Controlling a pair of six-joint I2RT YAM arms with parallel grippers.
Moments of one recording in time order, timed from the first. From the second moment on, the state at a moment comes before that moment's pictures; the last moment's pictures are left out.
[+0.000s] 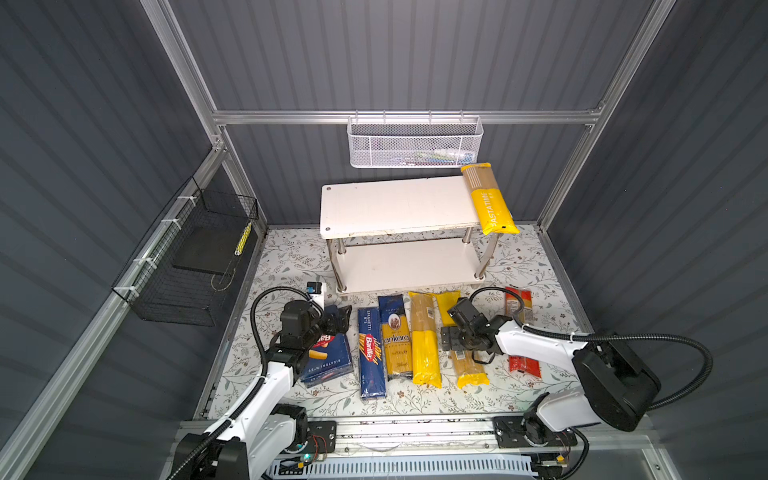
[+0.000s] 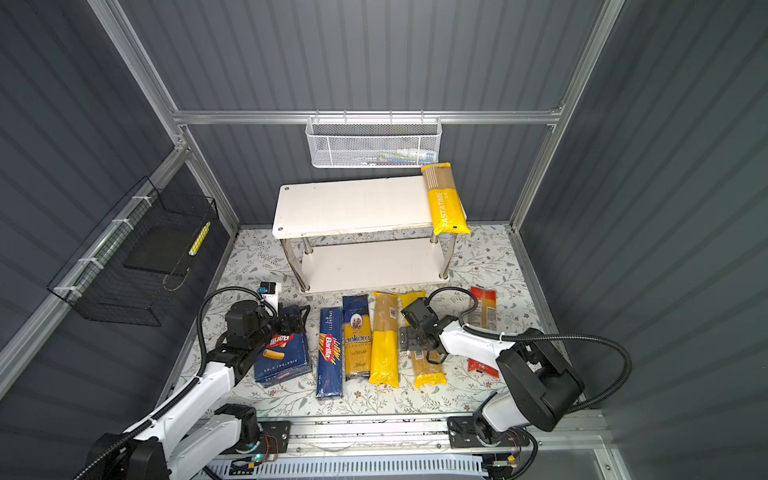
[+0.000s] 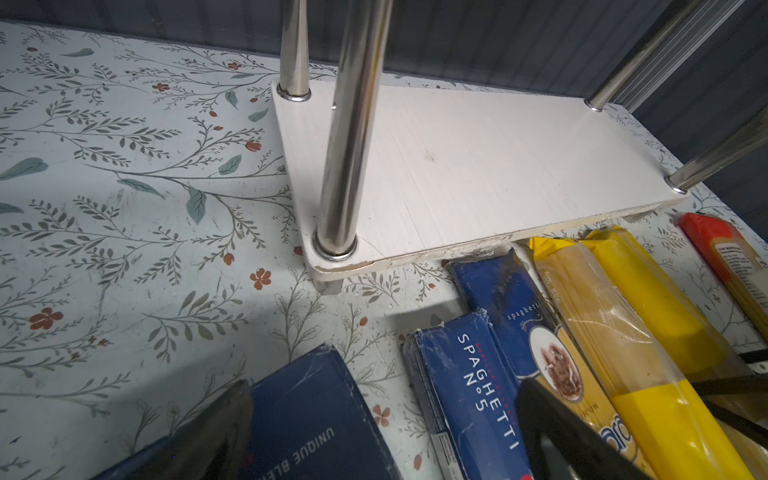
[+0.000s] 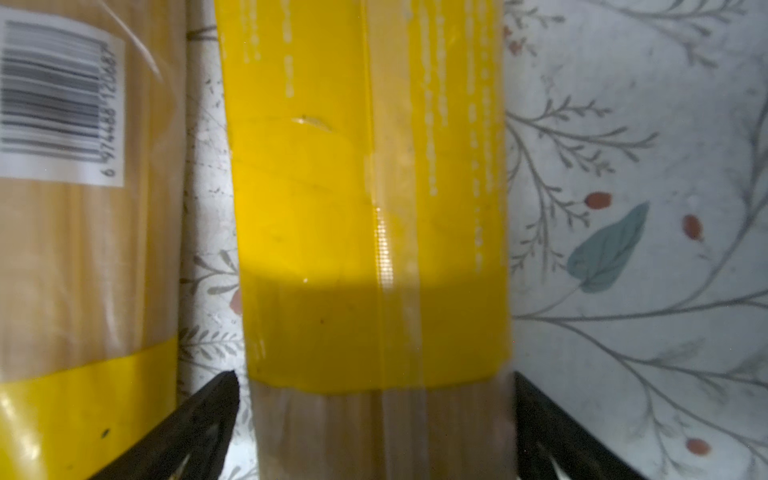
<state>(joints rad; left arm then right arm) -0.20 0.96 0.38 0.09 0.22 -0.15 0.66 1.46 0.66 -0.37 0.18 0.57</state>
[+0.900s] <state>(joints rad) -0.20 0.95 0.38 0.09 0.22 -0.15 0.66 1.47 0.65 -0.32 0.17 0.58</state>
